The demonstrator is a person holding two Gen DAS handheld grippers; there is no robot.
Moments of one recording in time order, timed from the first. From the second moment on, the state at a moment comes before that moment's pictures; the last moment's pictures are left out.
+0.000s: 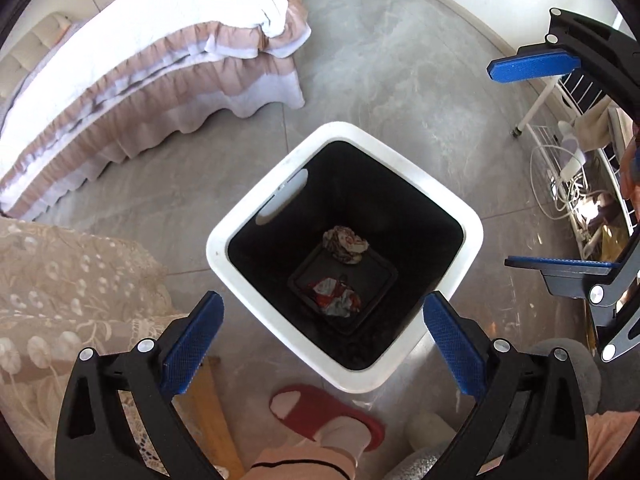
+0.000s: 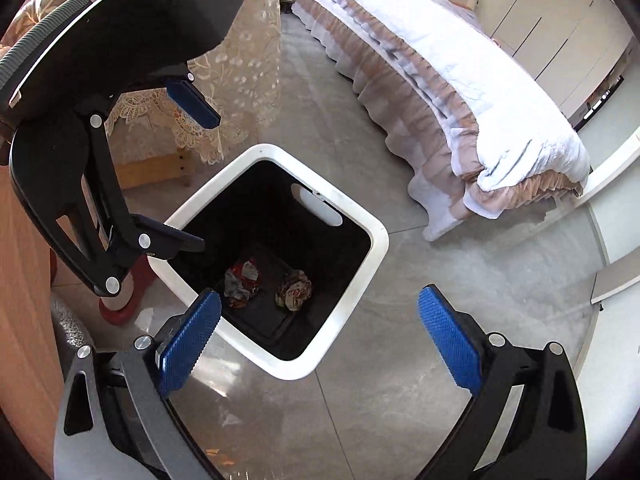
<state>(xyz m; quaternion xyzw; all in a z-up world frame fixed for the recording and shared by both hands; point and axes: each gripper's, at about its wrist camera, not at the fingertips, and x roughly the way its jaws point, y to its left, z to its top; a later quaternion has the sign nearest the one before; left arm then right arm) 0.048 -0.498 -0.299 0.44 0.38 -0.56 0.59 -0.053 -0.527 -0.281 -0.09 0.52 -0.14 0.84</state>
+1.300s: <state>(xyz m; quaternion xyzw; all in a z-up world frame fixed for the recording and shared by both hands) 0.189 -0.093 -0.069 0.11 0.29 -0.16 0.94 0.090 -0.257 -0.076 -0.01 0.27 0.04 0.96</state>
